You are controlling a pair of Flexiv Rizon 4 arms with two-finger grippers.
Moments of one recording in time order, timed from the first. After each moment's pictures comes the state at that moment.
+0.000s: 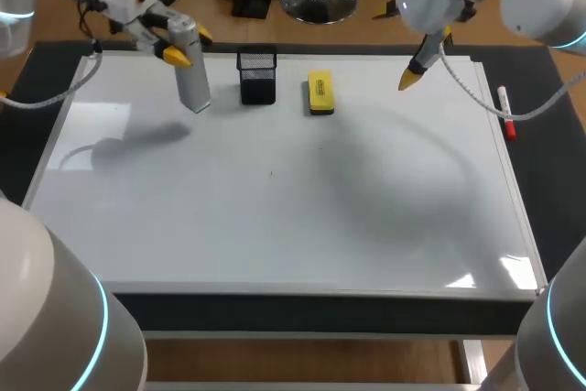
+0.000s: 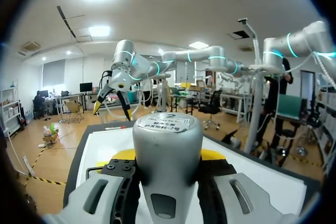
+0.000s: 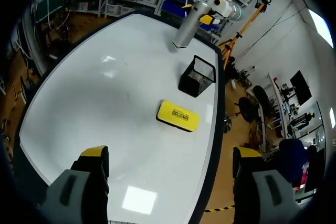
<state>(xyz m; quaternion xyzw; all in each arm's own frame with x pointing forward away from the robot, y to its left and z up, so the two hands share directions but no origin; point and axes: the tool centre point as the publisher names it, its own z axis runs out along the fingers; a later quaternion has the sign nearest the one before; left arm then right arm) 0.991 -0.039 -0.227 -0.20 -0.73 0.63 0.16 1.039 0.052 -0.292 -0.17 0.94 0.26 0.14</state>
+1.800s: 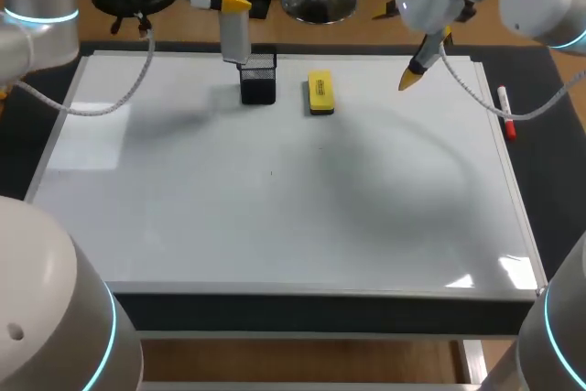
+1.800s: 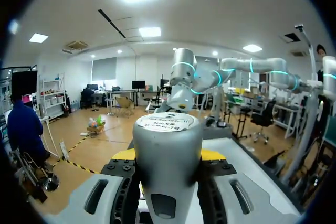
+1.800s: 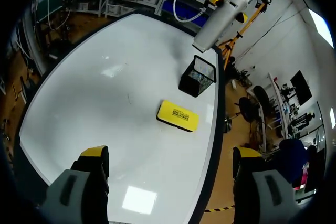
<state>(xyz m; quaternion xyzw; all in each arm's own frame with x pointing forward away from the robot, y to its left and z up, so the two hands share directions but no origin) 1.058 -0.123 -0.160 -0.01 -0.76 0.65 0.02 1.040 0.052 -0.293 -0.17 0.94 0.26 0.14</state>
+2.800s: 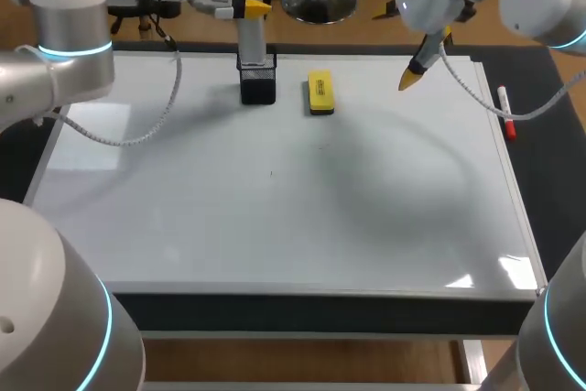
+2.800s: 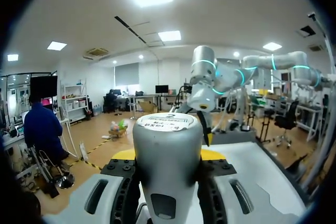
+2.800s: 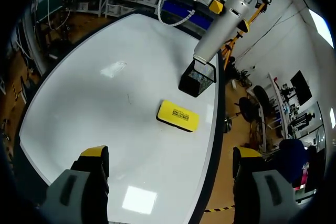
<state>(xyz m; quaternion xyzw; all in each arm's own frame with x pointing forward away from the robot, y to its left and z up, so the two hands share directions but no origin) 1.071 -0.143 -0.172 0.04 -0.74 0.67 -0.06 1.040 0.052 -0.293 -0.17 0.94 0.26 0.14</state>
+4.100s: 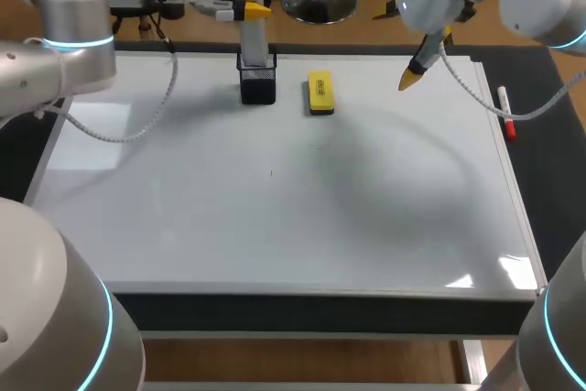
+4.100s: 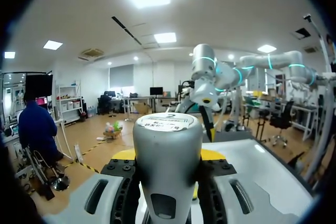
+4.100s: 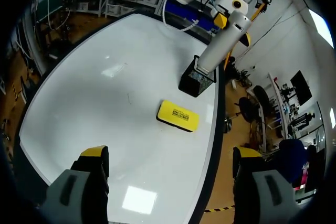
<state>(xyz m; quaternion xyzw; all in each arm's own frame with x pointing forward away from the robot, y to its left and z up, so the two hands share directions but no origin) 1.095 -0.144 -0.196 0.03 -0.74 0.67 -0.05 1.040 0.052 -0.293 -0.17 0.94 0.27 0.14</state>
